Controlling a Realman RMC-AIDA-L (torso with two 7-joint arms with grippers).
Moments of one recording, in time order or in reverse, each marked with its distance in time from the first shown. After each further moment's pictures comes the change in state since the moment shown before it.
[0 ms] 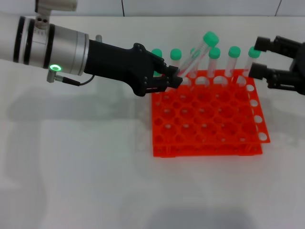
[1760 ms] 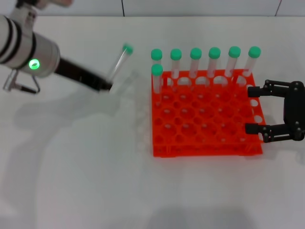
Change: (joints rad) left arm 0.199 -0.058 0.261 0.602 0.563 -0.137 -1.056; right arm -0.008 -0.046 -0.124 -0.016 -0.182 0.059 -0.238
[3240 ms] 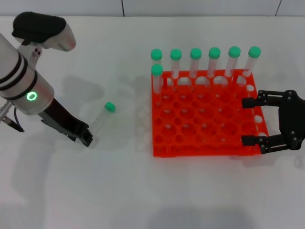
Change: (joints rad) left arm -0.087 -0.002 0.007 -0.200 0.199 0.177 -0.184; right arm 0.007 -0.005 -0.064 0.000 -0.004 0.004 0.000
